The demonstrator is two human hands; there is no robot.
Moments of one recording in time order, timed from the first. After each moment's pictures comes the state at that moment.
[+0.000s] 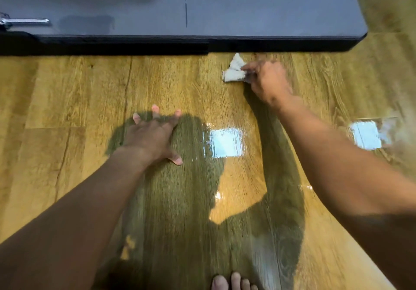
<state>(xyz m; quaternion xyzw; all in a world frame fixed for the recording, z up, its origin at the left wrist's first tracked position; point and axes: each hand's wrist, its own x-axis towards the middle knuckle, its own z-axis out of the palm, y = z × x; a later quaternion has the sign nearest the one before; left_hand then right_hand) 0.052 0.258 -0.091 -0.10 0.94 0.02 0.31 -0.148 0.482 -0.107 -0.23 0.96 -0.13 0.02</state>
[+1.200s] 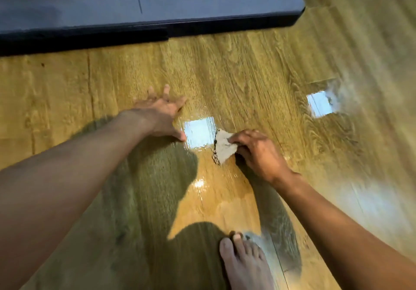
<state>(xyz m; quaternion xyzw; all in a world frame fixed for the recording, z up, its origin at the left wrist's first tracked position) 0.013 0.291 -0.083 0.07 0.94 0.04 0.33 0.076 0.565 -0.092 -0.23 0.95 -0.17 0.12</state>
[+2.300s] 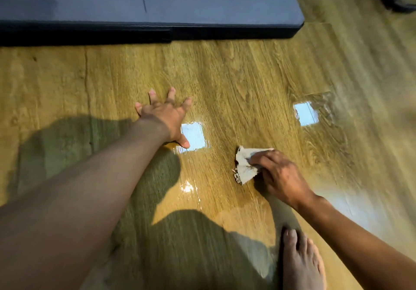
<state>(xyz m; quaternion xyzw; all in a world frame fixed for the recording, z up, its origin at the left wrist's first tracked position) 0.011 0.307 -0.084 0.04 0.94 0.05 0.34 0.097 0.611 -0.087 -0.28 0.95 -0.11 0.09</state>
